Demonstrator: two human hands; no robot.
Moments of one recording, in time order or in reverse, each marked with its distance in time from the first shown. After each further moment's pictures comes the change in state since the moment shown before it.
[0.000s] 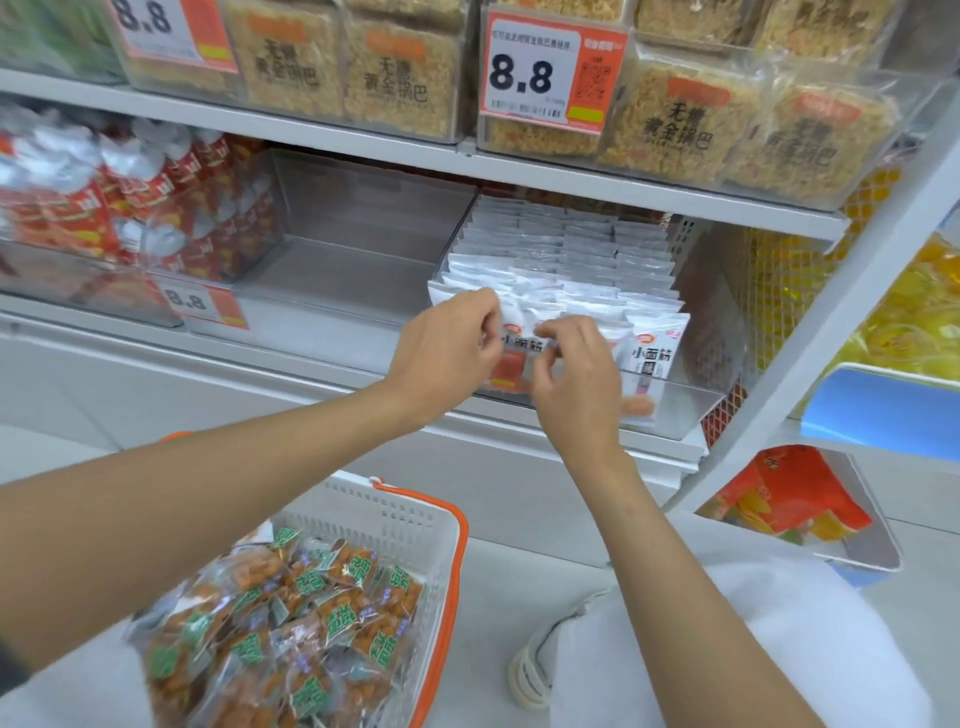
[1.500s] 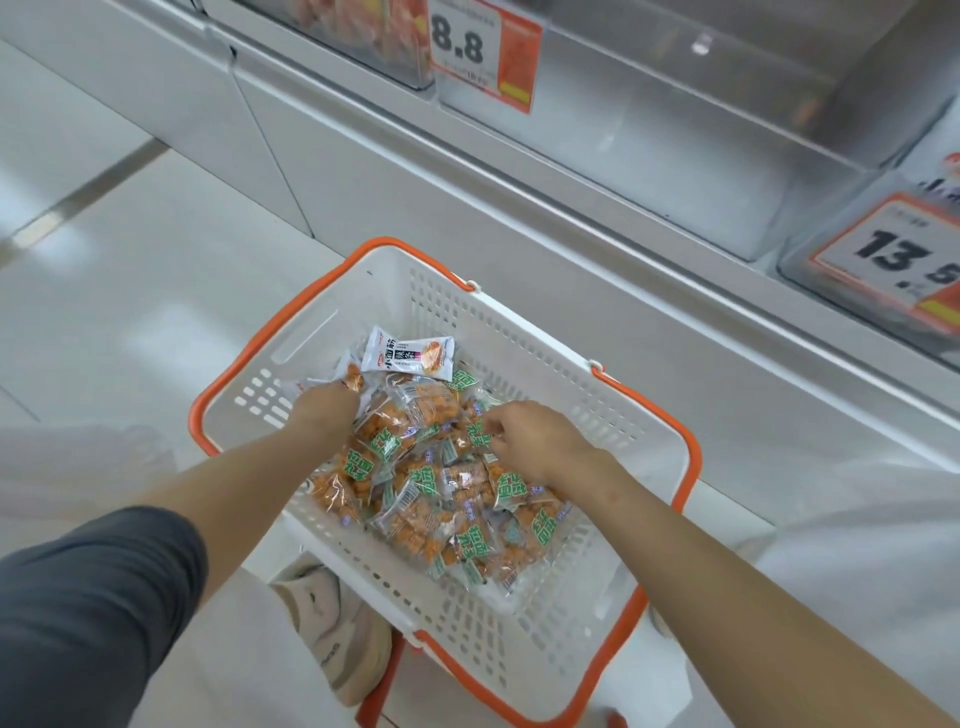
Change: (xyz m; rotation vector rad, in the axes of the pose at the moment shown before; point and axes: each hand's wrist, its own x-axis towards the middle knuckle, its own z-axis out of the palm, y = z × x) left_hand -0.300 -0.349 -0.024 0.729 -1.039 -0.815; right_hand -0.188 -0.123 0.219 -0.013 -1.588 -0.098
